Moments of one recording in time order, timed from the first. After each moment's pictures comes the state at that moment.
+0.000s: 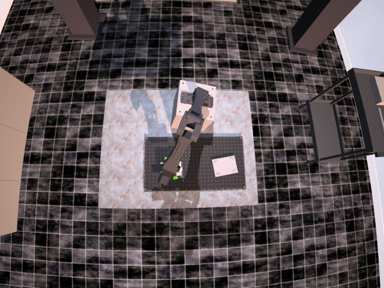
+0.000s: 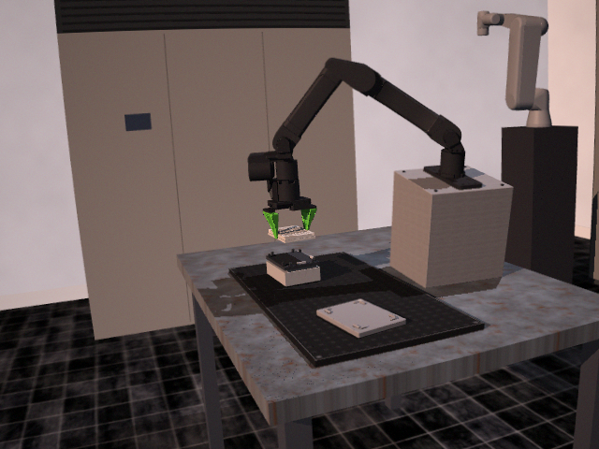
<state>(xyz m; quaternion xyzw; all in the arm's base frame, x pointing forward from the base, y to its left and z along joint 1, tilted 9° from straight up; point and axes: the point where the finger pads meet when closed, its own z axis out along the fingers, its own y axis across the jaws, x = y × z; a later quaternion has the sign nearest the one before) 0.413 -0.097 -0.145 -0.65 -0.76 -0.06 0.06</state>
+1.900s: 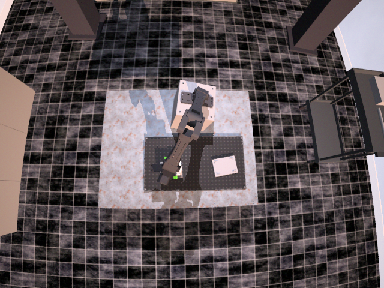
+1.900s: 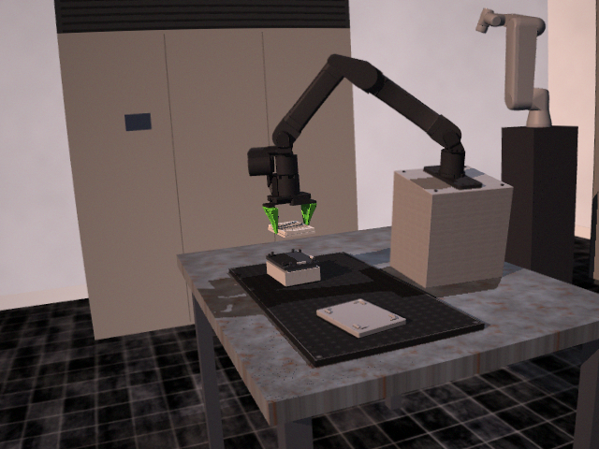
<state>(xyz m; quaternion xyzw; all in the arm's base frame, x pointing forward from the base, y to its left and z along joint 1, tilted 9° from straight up) 0.413 -0.099 -0.131 -0.65 -0.76 -0.06 0.06</state>
